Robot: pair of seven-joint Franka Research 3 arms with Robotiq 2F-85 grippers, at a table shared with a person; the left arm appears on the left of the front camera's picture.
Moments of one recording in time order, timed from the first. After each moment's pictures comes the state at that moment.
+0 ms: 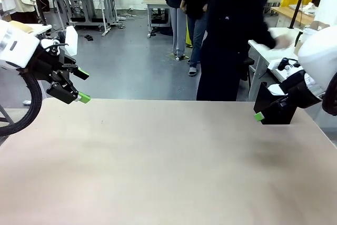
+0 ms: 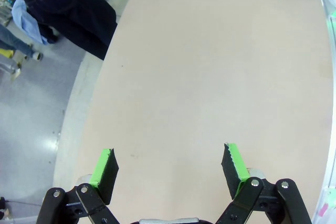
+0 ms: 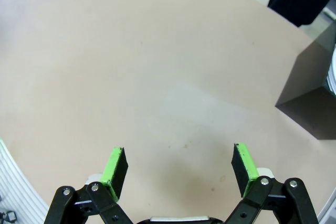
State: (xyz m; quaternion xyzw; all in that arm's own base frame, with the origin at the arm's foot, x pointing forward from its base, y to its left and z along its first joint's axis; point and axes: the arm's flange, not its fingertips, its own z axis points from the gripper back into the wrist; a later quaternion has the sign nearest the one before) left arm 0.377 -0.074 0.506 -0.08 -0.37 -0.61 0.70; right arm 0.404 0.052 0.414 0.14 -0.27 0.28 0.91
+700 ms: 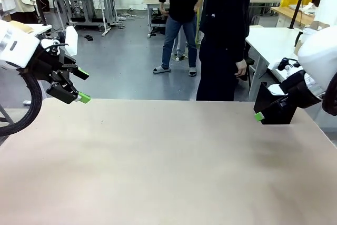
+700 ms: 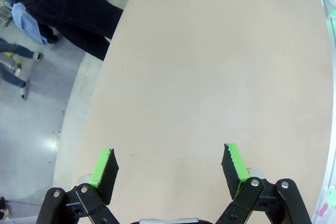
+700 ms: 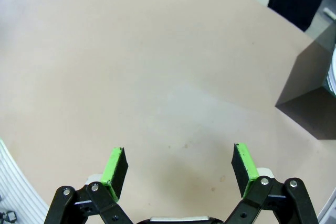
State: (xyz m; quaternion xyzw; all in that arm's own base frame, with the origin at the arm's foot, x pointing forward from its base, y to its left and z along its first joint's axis) left arm 0.377 -0.074 0.506 -0.08 -0.37 -0.61 0.70; right arm 0.404 0.052 0.414 0.14 -0.27 0.28 0.91
